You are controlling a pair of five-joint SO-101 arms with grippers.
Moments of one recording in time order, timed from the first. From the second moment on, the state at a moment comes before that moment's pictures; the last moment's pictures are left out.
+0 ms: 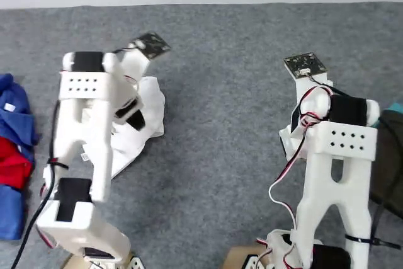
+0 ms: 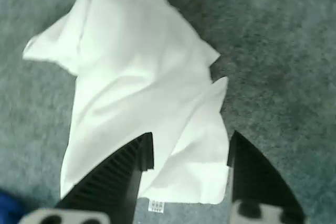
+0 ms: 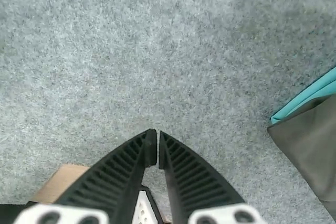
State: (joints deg) left arm -0.9 8.9 -8.2 94.5 -39.8; right arm 5.3 -23.9 13.0 100.5 20.8
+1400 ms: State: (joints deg) left arm -24.4 -0.6 -29.2 99.2 -42.4; right arm 5.2 -23.9 13.0 100.5 24.3
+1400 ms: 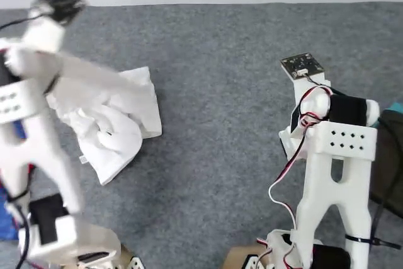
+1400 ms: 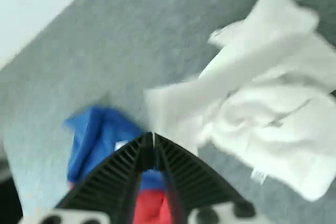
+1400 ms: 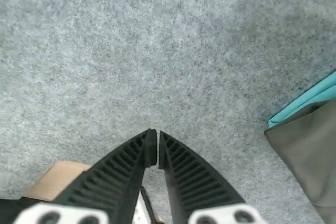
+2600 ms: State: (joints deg) left arm -37.5 -6.4 11.8 72.6 -42.4; right arm -4.1 -23.9 16.6 100.5 25.4
